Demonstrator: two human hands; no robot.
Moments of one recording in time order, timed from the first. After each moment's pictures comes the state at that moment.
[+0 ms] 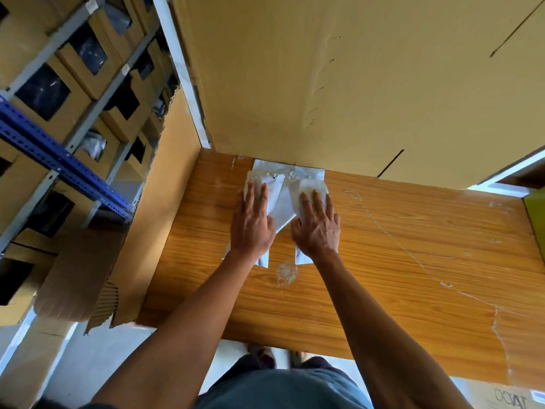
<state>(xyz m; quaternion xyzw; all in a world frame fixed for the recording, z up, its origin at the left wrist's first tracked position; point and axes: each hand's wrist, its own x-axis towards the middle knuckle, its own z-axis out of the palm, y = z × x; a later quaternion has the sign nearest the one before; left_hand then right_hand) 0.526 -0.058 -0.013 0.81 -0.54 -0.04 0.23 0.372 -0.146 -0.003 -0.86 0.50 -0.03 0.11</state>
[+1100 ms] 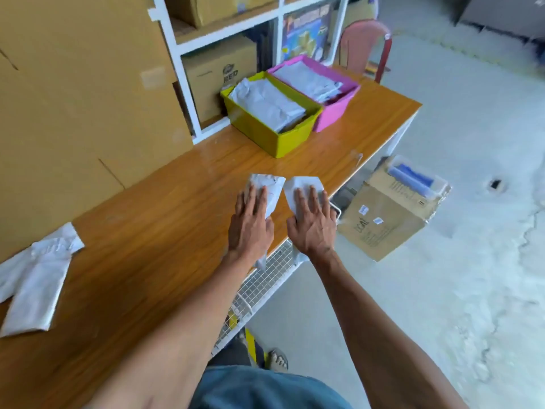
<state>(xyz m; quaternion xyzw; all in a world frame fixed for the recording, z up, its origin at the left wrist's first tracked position) 0.028 -0.065 0.046 0.47 -0.86 -0.10 0.19 -0.132 -0.005 0.036 -0.56 0.81 -0.16 0.03</state>
